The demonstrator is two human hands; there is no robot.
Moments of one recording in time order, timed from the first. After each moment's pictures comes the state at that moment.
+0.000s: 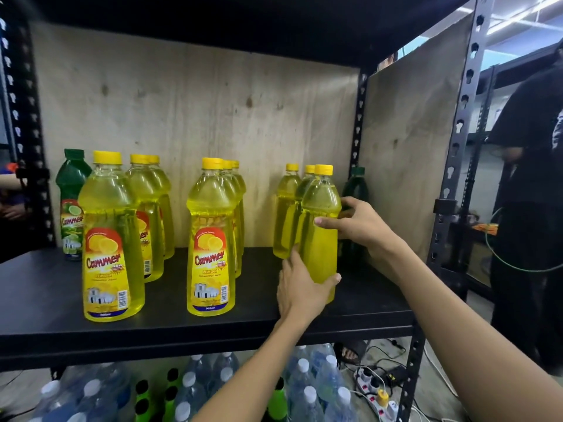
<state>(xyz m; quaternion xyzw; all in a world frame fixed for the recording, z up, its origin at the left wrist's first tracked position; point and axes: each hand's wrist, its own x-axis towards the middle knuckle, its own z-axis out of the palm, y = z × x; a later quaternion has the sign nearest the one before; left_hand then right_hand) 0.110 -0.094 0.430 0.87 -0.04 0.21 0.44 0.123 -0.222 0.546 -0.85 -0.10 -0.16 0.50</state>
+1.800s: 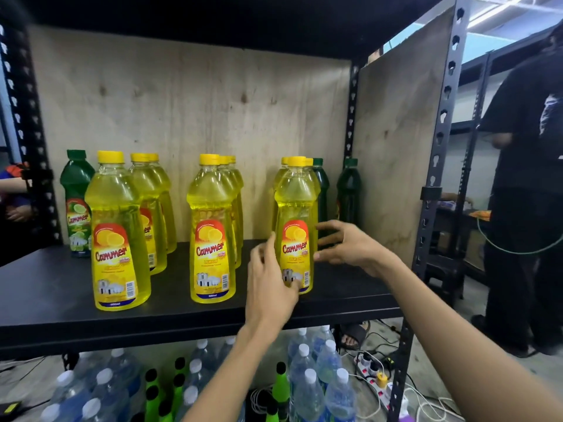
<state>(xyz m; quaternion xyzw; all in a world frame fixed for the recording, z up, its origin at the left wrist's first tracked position) 0.060 -0.044 0.426 0.87 -0.08 0.31 0.37 0.106 -0.229 0.496 -0.86 -0.11 -0.05 0.49</state>
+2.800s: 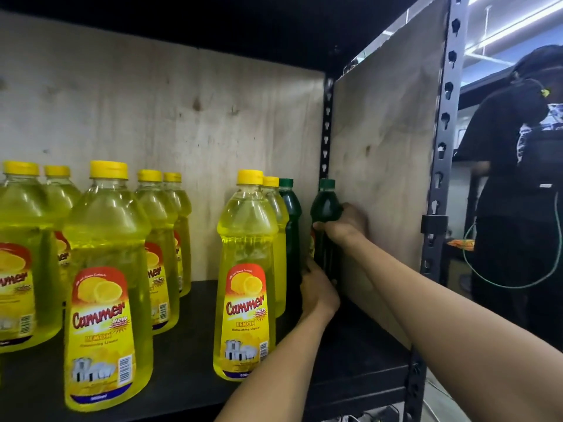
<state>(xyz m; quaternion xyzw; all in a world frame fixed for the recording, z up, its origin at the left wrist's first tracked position) 0.242 -0.230 0.445 0.89 -0.06 0.17 0.42 0.259 -0.291 0.551 -0.83 0.07 -0.31 0.45</state>
